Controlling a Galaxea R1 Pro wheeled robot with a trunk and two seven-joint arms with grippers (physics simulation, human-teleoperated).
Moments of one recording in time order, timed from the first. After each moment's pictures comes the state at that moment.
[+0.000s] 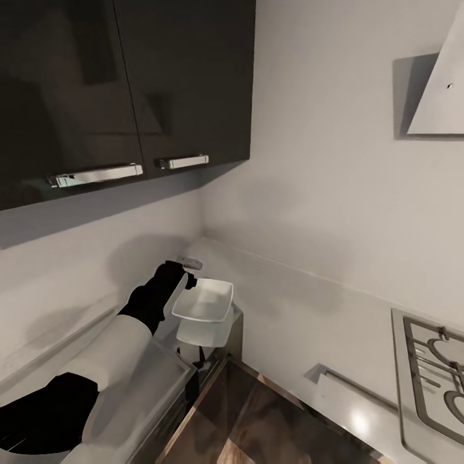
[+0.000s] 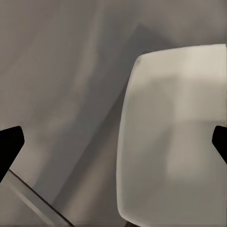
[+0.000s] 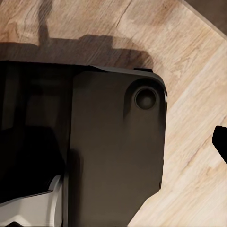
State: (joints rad) left arm -1.02 -0.10 -0.25 -0.74 0.07 0.85 0.30; right arm -0.03 0.09 -0.34 -0.02 0.43 -0.32 -0.08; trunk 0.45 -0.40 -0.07
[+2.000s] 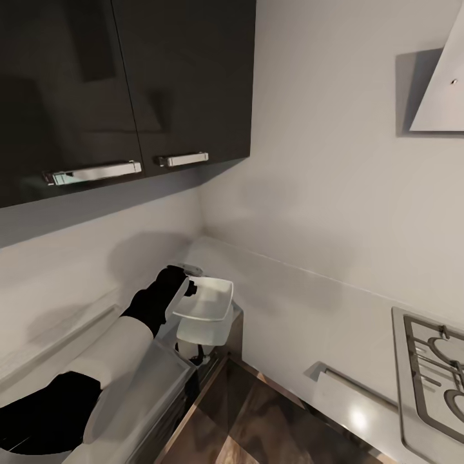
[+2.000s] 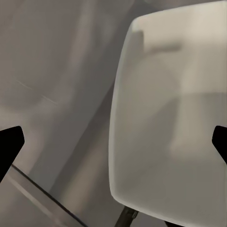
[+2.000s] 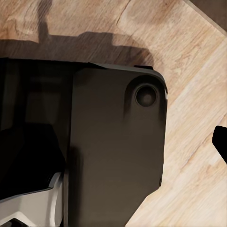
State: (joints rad) left arm -1.02 -0.11 -0.24 -0.68 0.07 0.86 0.30; right arm -0.03 0.09 -0.34 -0.02 0.43 -0.32 -0.08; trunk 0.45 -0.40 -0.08
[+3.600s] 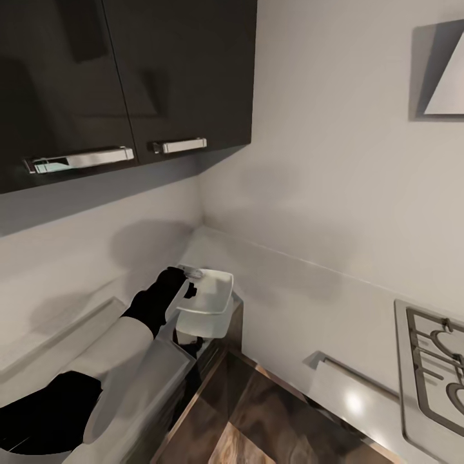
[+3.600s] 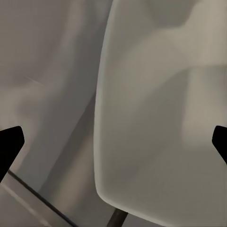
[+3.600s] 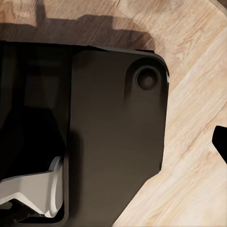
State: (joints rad) left arm -1.02 -0.11 -0.24 -0.66 0.07 0.86 0.30; right arm -0.03 0.09 -0.34 -0.02 0.43 -0.32 -0.08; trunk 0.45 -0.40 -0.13
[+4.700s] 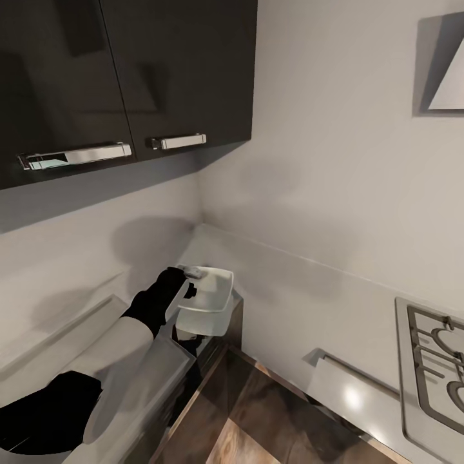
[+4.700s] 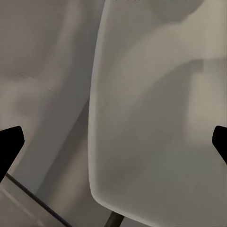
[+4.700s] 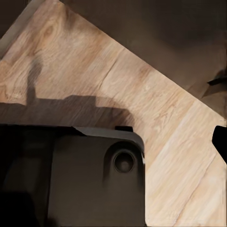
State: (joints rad) left arm -1.02 -0.11 -0.24 -0.66 0.07 0.86 0.30; right arm -0.03 0.08 -0.35 -0.16 0.44 -0.50 -0.08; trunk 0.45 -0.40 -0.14
